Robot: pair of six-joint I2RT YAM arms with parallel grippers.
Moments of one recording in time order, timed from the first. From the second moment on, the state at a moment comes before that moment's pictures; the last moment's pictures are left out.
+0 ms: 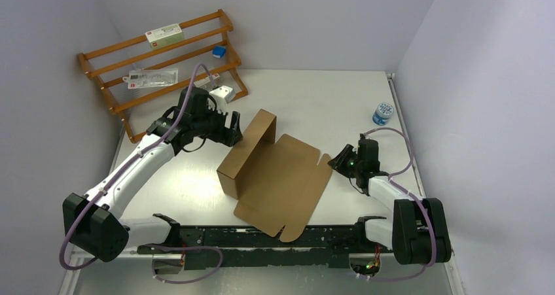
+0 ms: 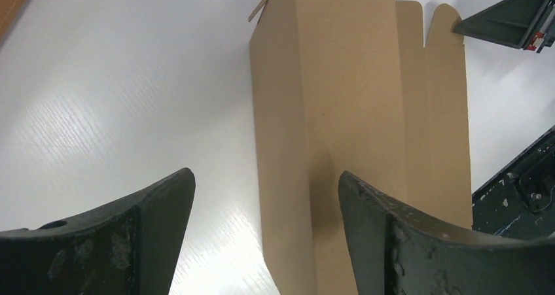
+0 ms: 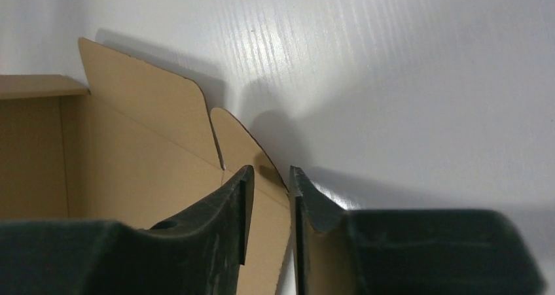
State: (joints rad) left arm -0.45 1.24 1.10 -0.54 0.24 -0.10; right arm 0.04 1.19 0.32 0.13 -0.23 0.59
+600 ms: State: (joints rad) left arm -0.28 1.22 1.08 -0.53 0.19 -0.14; right arm 0.05 1.10 0.52 0.03 -0.31 0.52
